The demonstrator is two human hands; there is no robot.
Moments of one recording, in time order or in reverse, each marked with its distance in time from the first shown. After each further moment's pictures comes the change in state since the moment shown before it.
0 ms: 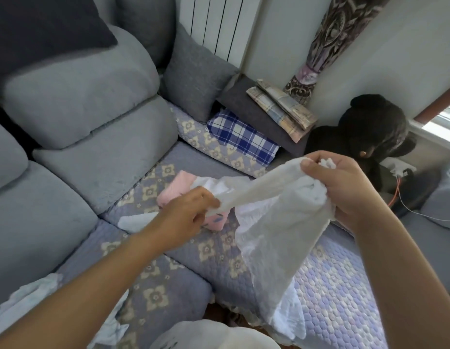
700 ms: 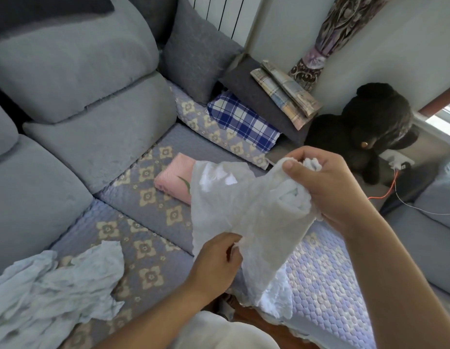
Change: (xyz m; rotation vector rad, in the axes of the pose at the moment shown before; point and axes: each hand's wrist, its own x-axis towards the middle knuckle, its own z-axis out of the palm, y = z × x) left_hand -0.060 0.077 0.119 -0.370 0.120 -0.337; right_hand -0.022 0.000 0.033 -0.177 -0.076 -0.106
